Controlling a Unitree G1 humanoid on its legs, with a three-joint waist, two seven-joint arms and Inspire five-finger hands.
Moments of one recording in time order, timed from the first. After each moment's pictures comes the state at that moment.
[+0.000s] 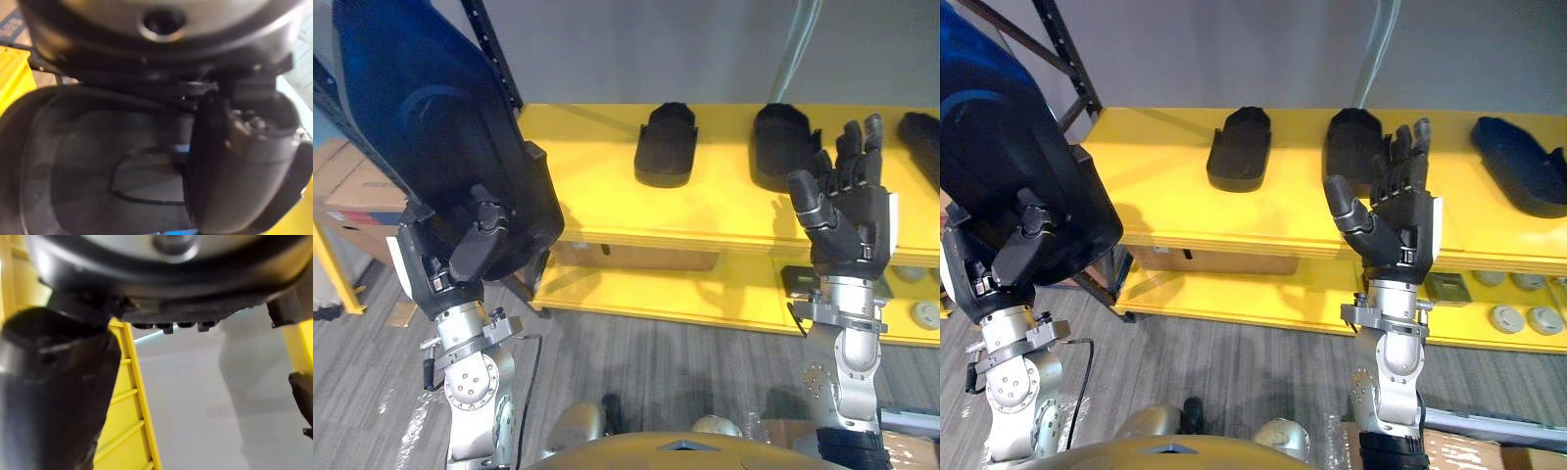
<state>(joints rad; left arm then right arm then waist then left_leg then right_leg) 0.30 0.05 0.11 -0.33 -0.15 -0.44 0.34 0.09 -0.20 -0.14 -0.20 0.41 -0.46 0.07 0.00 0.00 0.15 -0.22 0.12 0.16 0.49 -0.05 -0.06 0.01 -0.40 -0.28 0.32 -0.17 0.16</state>
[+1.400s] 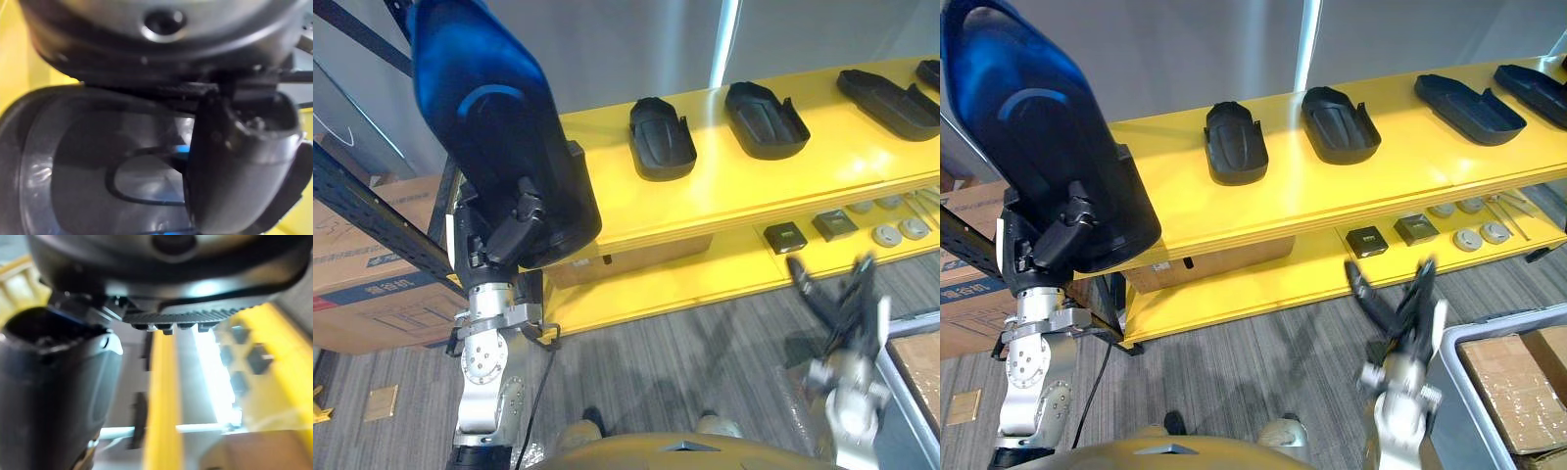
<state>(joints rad) 0.18 0.14 0.05 -0.30 -0.36 -0.28 0.22 0.39 -0.07 -0.27 0.23 0.16 -0.36 -0.16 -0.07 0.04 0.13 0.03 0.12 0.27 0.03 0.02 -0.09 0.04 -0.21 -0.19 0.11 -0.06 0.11</state>
